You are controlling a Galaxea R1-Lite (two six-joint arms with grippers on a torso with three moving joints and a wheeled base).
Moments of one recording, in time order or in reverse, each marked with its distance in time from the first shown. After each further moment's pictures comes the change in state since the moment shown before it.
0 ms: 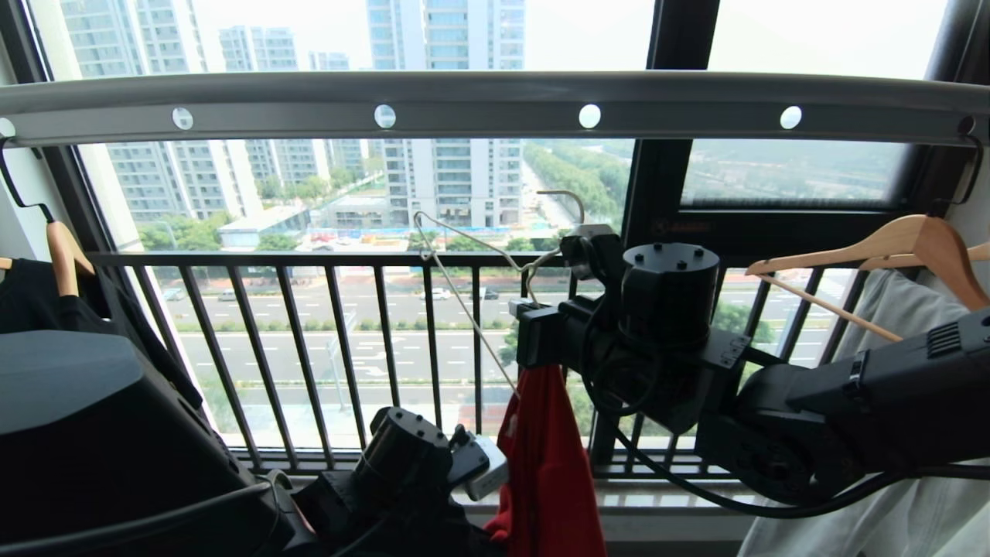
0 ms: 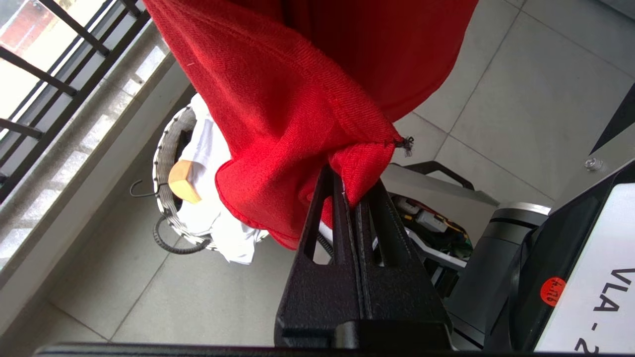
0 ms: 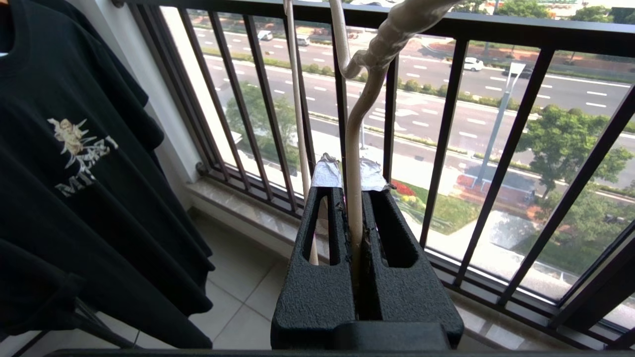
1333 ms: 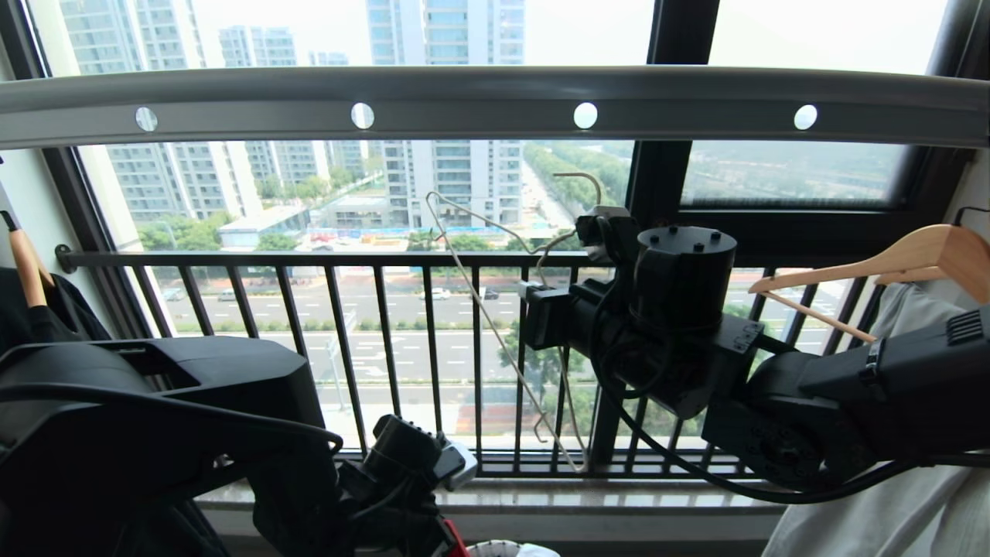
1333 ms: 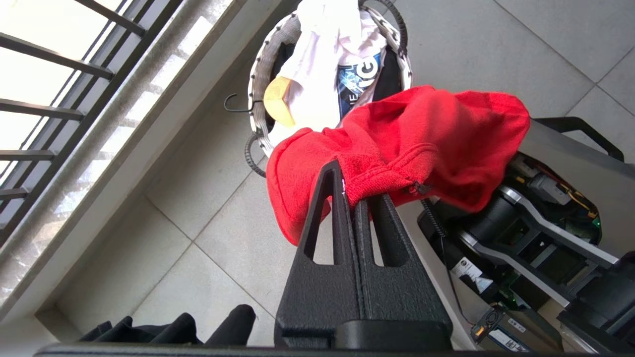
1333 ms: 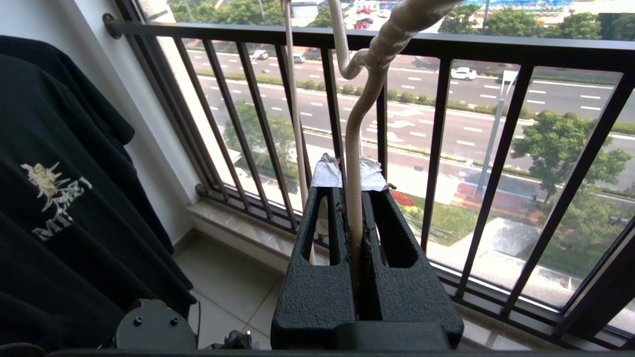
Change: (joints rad) left arm 0.165 0.280 -0.102 0.005 0.183 0.164; right arm -0.019 -0.015 -0.019 0.000 -0.015 0.026
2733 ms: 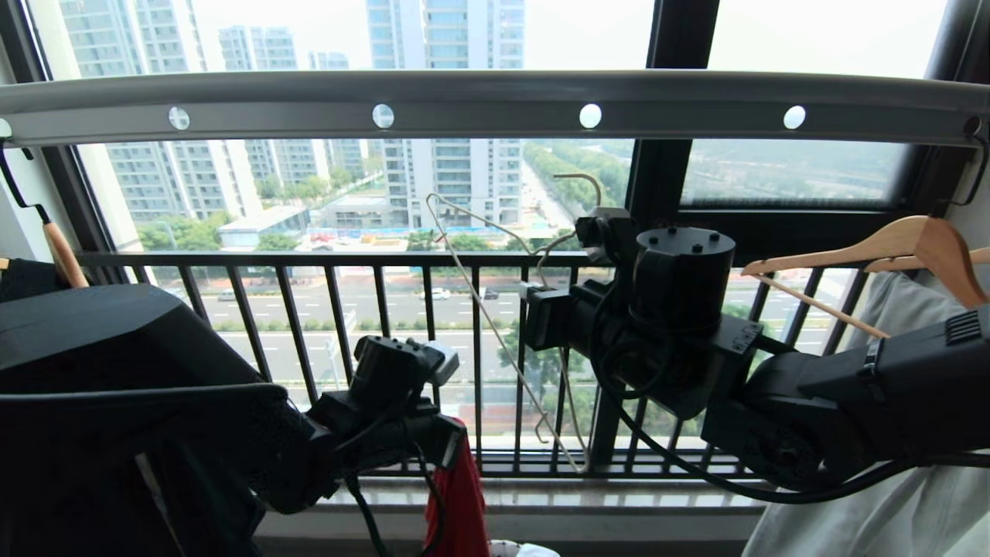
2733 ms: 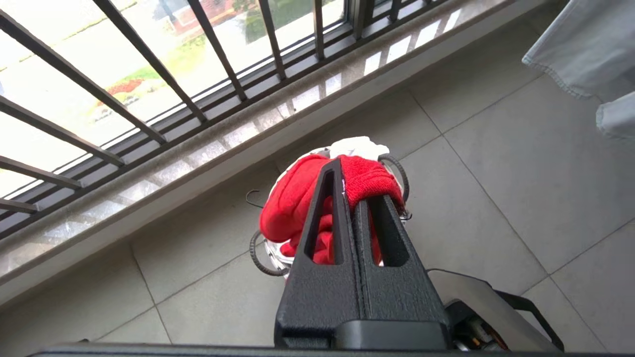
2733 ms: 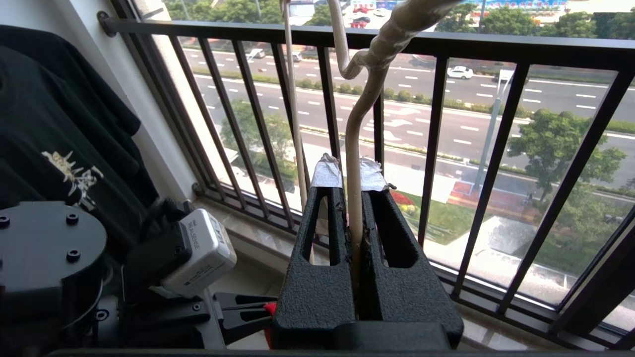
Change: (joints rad) left arm 0.036 -0.196 -0.139 -0.007 0.090 -0.284; right arm -0.001 0.002 0.001 0.002 -0.005 -0.003
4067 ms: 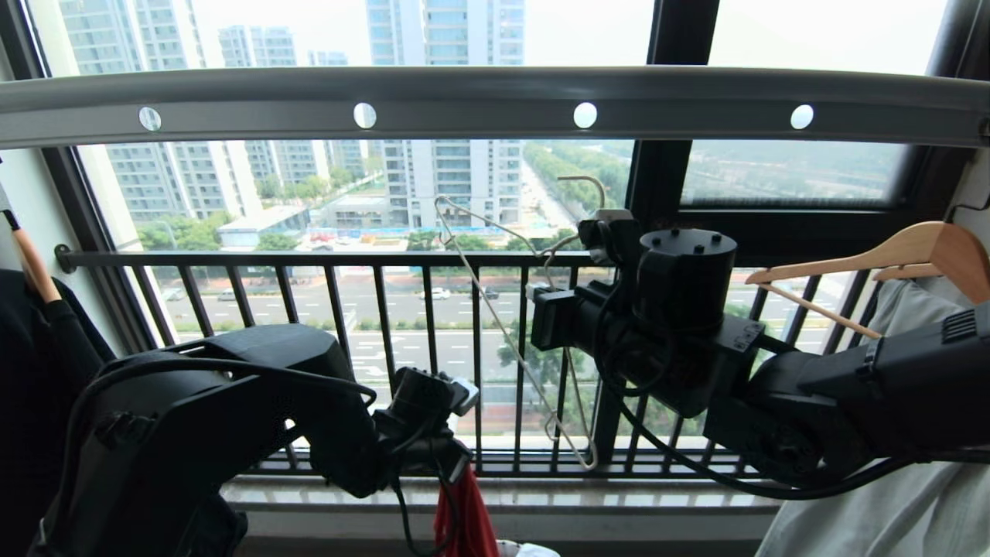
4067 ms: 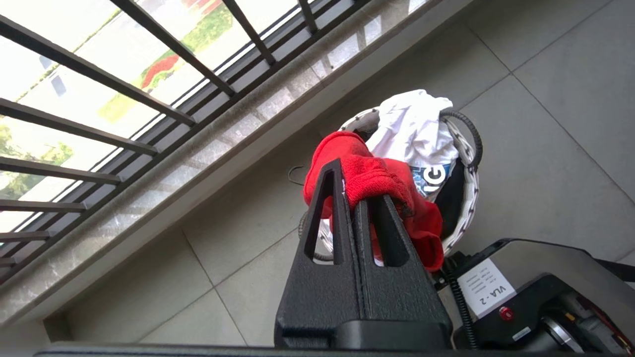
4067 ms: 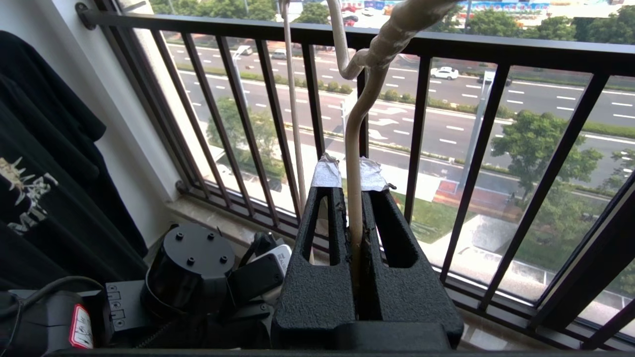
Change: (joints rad) left arm 0.043 0.363 -0.214 -0.004 0.018 0.203; right arm -0.018 0.002 0.008 0.000 -0.008 -0.029
